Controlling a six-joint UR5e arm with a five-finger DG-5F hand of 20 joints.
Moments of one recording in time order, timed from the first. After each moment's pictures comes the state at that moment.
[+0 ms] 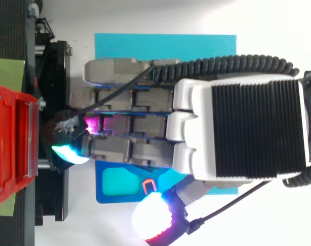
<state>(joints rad) 0.16 -2.19 -1.18 -2.83 -1.59 -1.52</state>
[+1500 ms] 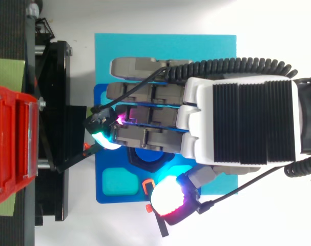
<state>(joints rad) 0.16 -2.19 -1.18 -2.98 -1.56 -1.53</state>
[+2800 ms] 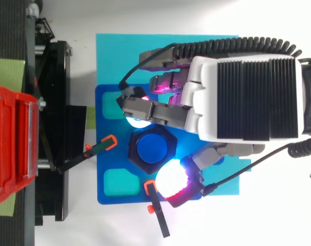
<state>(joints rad) 0.14 -2.19 -1.18 -3.00 -1.57 -1.53</state>
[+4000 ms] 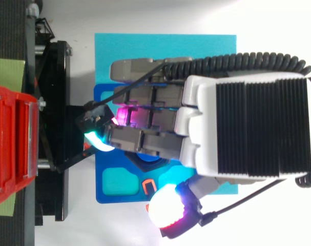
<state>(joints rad) 0.17 -2.19 -1.09 -3.07 -1.56 -1.54</state>
